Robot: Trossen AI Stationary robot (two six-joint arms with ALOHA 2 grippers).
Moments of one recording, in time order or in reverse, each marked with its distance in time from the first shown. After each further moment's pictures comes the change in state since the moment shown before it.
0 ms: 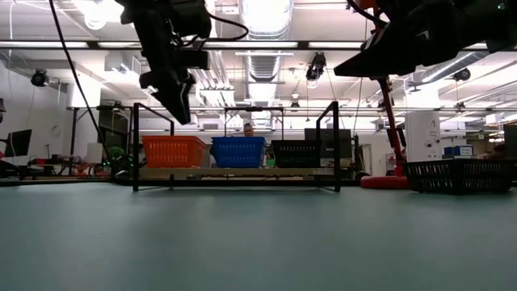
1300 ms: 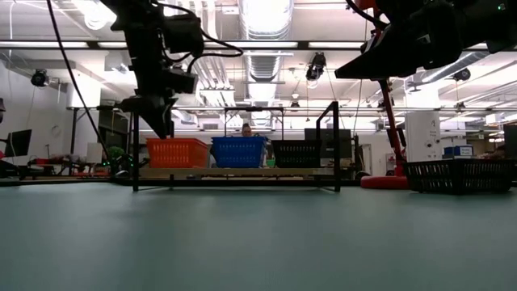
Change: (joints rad) left arm -0.009 -0.007 -0.103 -0.023 -0.230 0.022; right arm 0.000 0.000 -0.001 -0.012 0.001 -0.015
